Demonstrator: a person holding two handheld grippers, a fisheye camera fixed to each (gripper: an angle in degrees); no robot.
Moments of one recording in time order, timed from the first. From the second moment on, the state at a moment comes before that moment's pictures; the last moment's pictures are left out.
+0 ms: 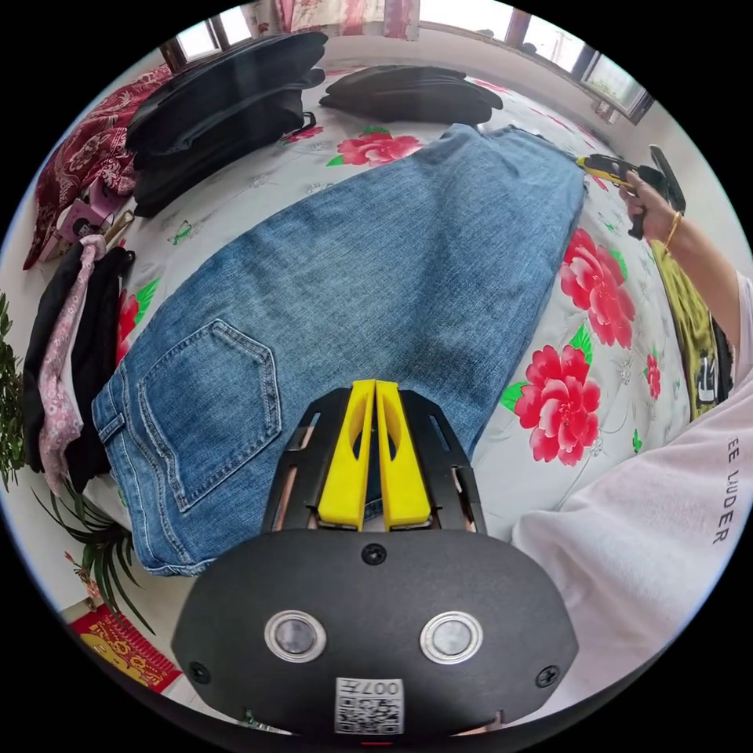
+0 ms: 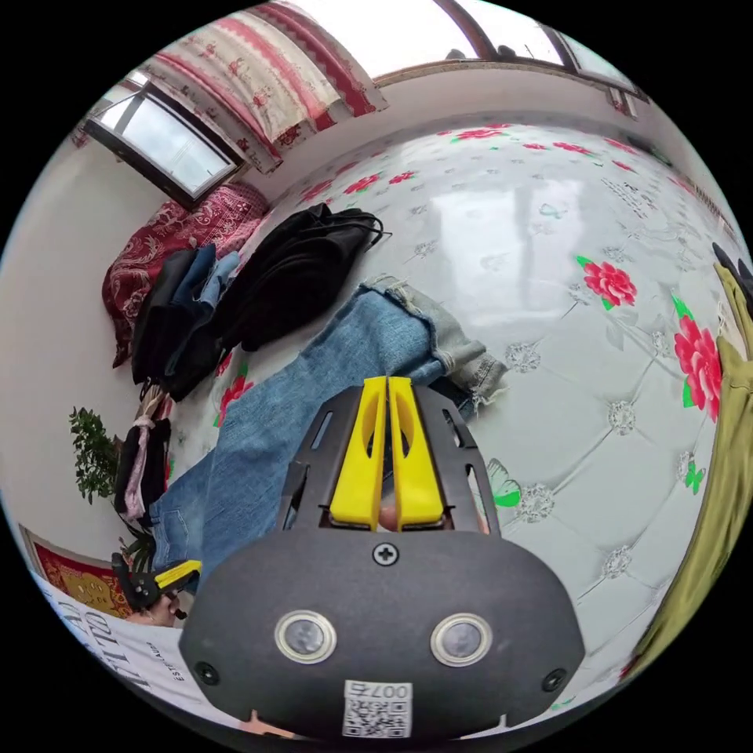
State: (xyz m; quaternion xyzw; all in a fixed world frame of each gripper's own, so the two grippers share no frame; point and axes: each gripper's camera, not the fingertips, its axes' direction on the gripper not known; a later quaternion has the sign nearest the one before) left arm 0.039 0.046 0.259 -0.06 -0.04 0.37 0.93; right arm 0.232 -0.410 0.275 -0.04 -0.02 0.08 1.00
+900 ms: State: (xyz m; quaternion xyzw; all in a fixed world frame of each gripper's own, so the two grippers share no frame) left arm -0.036 -0.025 0.203 -0.05 0.14 0.20 0.97; right arm 0.386 -0.373 0.274 0.00 -0.30 0.35 0.89
